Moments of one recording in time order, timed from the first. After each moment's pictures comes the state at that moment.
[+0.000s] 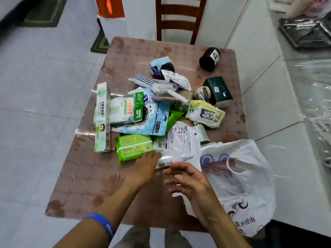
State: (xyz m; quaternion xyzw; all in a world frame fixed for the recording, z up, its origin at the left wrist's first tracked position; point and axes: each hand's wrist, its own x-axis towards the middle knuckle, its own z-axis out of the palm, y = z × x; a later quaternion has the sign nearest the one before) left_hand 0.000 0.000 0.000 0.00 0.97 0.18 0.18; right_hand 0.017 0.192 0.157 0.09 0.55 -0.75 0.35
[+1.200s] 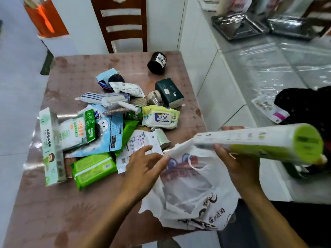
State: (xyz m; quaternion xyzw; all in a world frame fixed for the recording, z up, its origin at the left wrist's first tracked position) left_hand -0.026 0.127 0.167 -0.06 0.86 0.49 0.15; right_hand -0.049 0.368 0.184 0.01 0.78 -0.61 -0.13
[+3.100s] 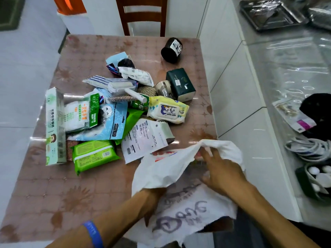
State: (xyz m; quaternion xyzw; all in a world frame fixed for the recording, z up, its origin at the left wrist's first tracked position) left_hand -0.024 0.182 0.057 0.01 0.92 0.20 0.33; right_hand -0.076 0.381 0.144 -0.17 0.94 -0.04 0.29
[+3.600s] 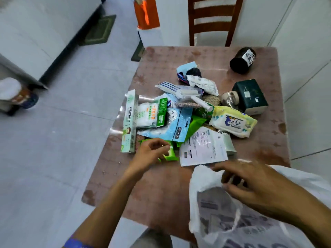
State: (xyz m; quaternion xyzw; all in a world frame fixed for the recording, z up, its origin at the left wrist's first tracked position) left_hand -0.019 -0.003 0.146 -0.30 0.74 0.59 0.10; right_hand -0.086 0.281 0.225 -0.36 0.84 -0.23 0.35
